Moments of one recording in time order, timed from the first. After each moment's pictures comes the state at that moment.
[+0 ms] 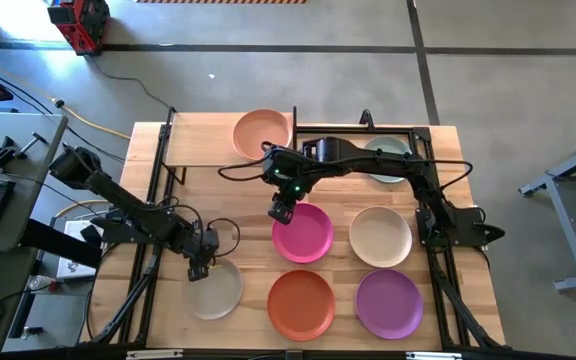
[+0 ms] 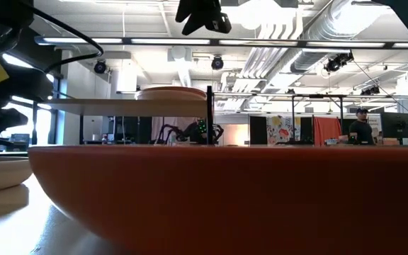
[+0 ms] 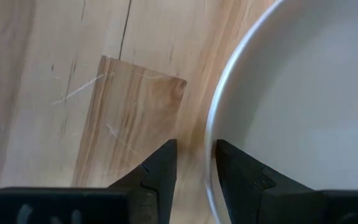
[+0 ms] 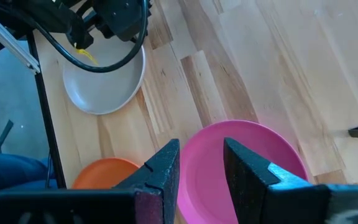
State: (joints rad) left arm -0.52 1.25 0.47 -0.54 -0.03 -0.81; right arm -0.03 2.10 2.32 -1.25 -0.16 0.38
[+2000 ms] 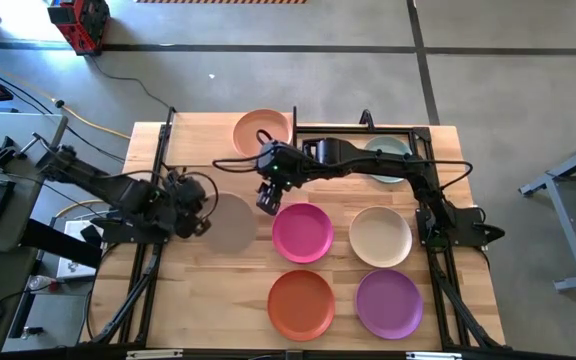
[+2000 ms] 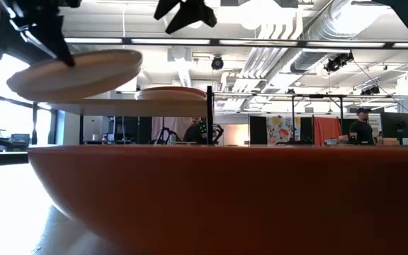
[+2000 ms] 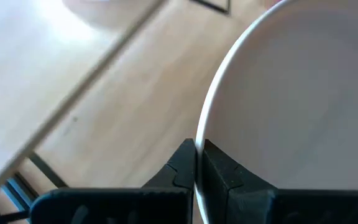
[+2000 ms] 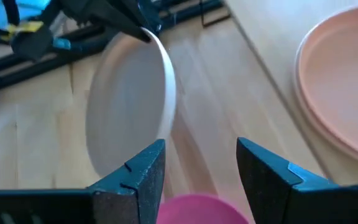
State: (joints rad) left arm -0.40 0.96 0.89 -1.18 -0.69 -0.89; right arm -0.03 2.10 2.32 -1.04 0.09 0.31
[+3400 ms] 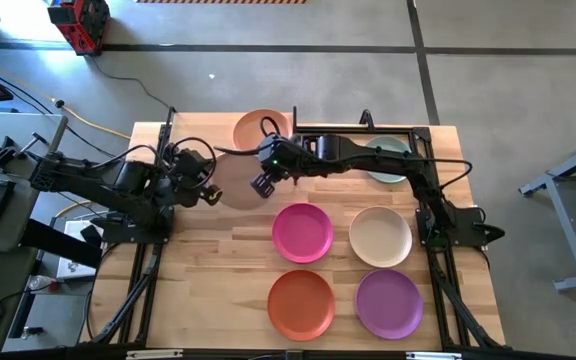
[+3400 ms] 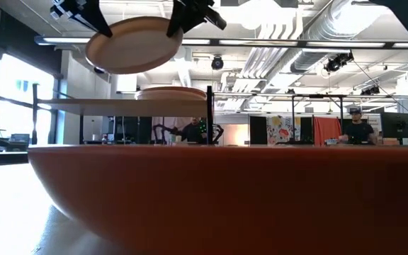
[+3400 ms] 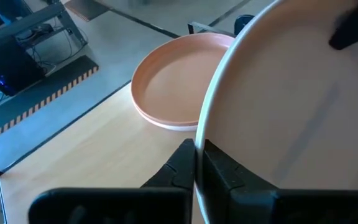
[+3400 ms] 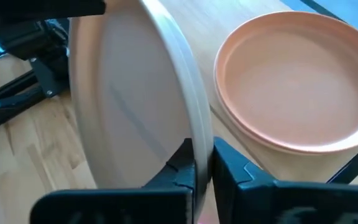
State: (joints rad) left arm -0.19 0.96 1.02 -0.96 -0.94 -0.57; right arm -0.05 2.11 2.32 -1.04 0.30 0.47
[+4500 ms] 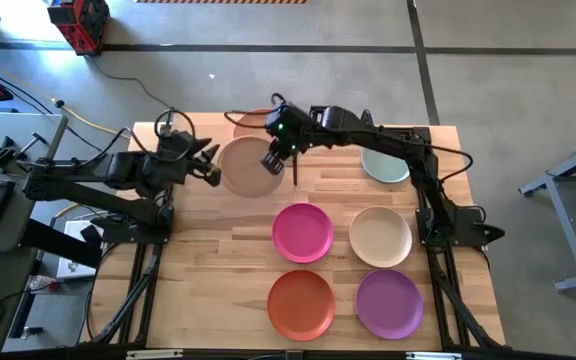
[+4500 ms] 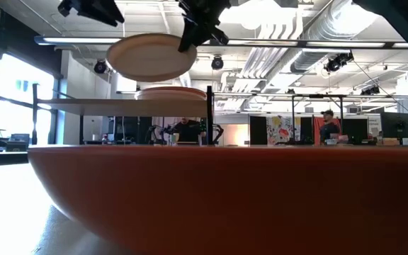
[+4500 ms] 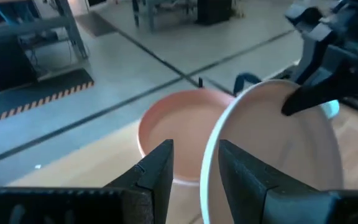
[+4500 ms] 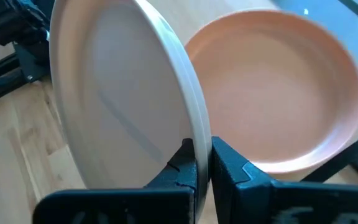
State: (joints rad) left arm -0.04 0.88 1.02 -0.69 -0.90 -0.44; right arm -0.23 2.10 2.33 -1.08 0.10 0.29
